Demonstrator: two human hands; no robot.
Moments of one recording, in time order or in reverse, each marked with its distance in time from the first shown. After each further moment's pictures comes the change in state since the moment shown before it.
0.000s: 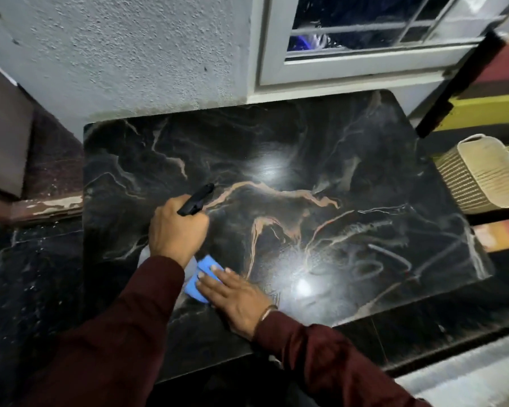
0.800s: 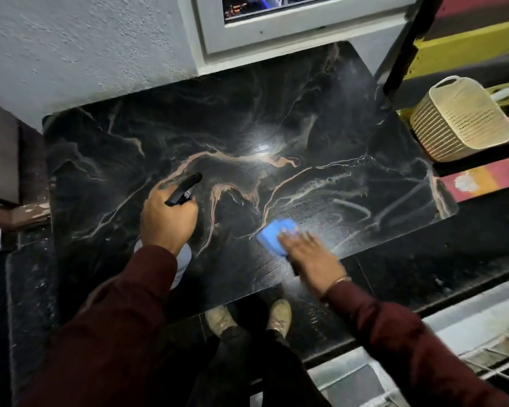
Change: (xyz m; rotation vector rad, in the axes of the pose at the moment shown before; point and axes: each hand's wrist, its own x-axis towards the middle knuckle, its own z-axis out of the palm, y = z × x) left_hand -0.081 0.037 0.050 0.004 0.015 -0.019; right_hand -0.195 0.103 -0.035 -0.147 0.096 0.421
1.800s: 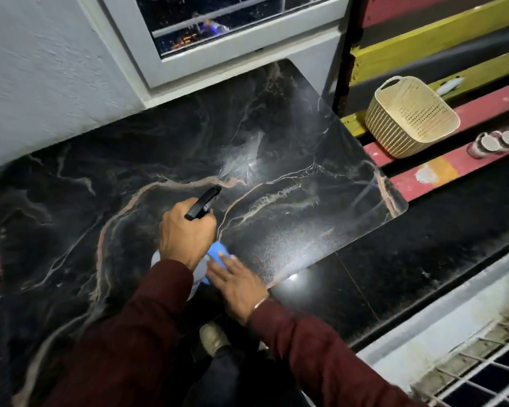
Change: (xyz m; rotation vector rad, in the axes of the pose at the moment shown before) left_hand -0.049 0.084 0.081 0.042 -0.112 0.211; right_hand 0.026 -0.052 0.015 0.138 0.005 -0.064
